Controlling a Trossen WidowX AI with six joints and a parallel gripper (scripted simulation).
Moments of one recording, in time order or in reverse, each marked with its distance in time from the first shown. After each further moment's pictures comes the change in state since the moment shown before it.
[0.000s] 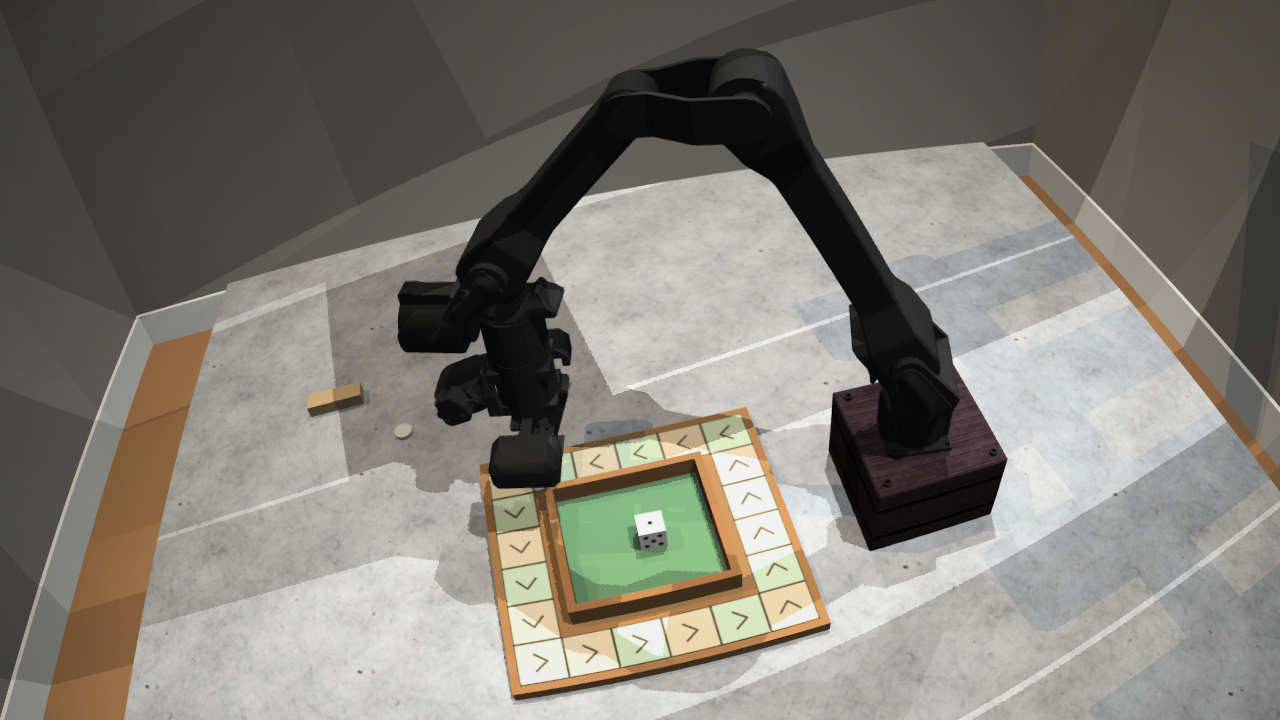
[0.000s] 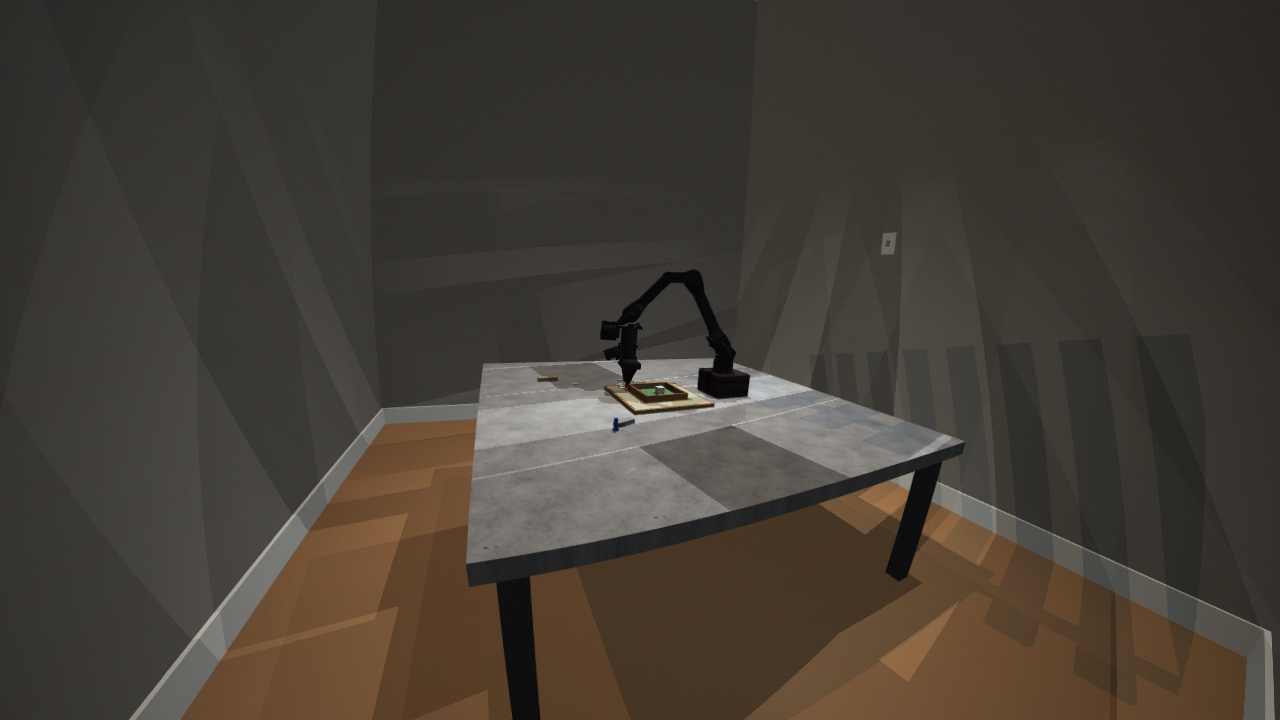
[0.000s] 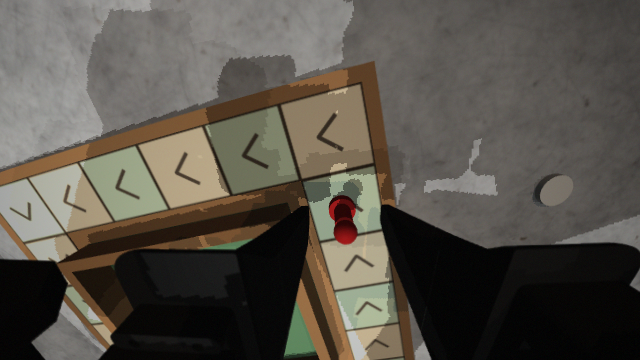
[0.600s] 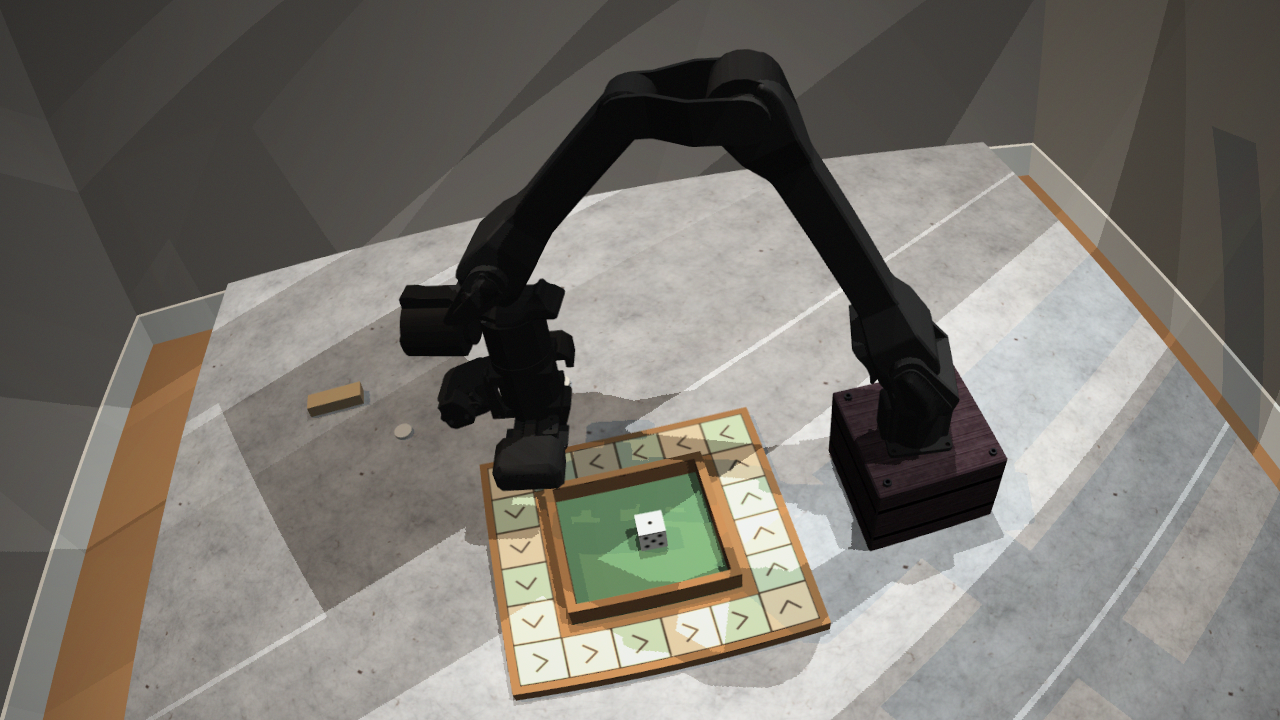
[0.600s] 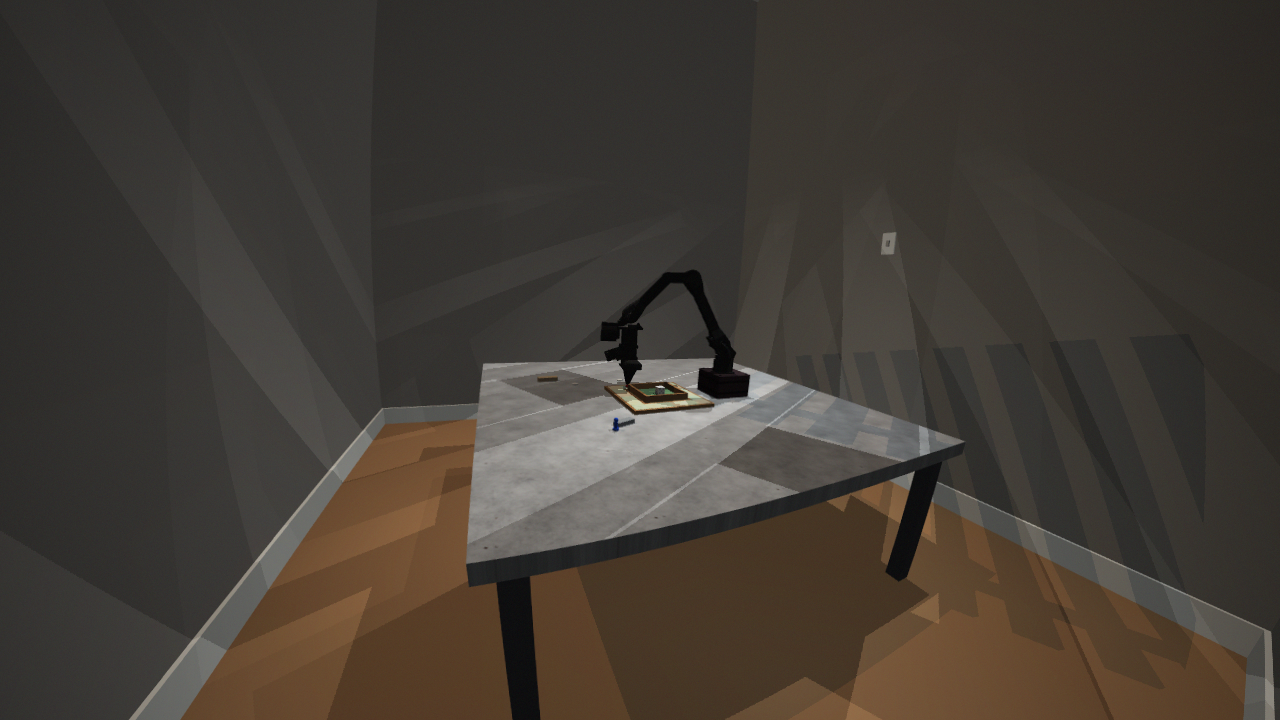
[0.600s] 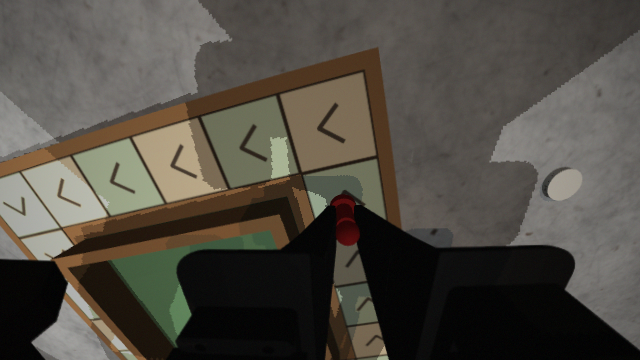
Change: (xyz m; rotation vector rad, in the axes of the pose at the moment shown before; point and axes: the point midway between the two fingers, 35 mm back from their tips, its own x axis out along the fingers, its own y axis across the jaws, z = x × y) arm 0.002 0.001 -0.004 0.000 0.021 0.003
